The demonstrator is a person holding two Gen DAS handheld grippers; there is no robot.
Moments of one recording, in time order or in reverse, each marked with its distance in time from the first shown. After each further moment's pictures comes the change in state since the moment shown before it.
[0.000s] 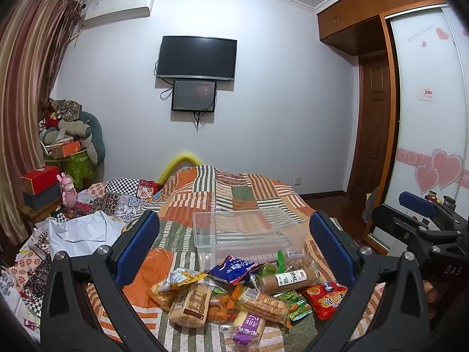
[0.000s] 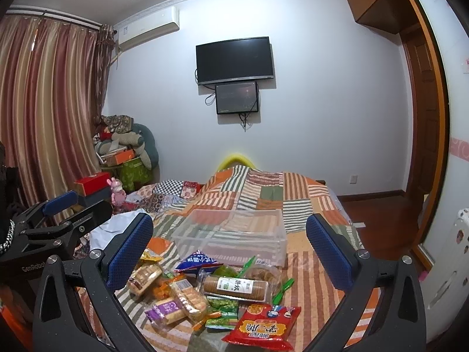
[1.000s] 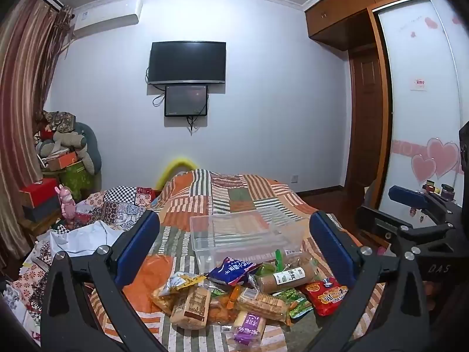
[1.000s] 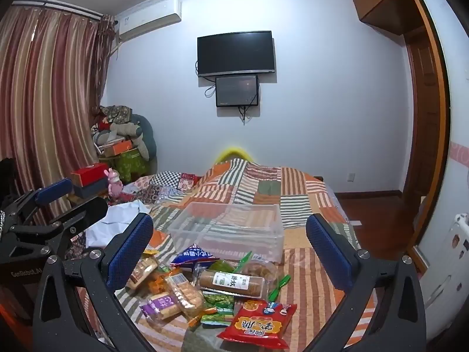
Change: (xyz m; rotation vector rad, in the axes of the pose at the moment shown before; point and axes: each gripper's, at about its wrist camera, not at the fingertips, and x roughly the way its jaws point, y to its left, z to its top) left arm -0.005 -0.009 0.002 0.052 0.013 -0.018; right arm 0.005 0.003 0.000 -0.025 0.034 -0.010
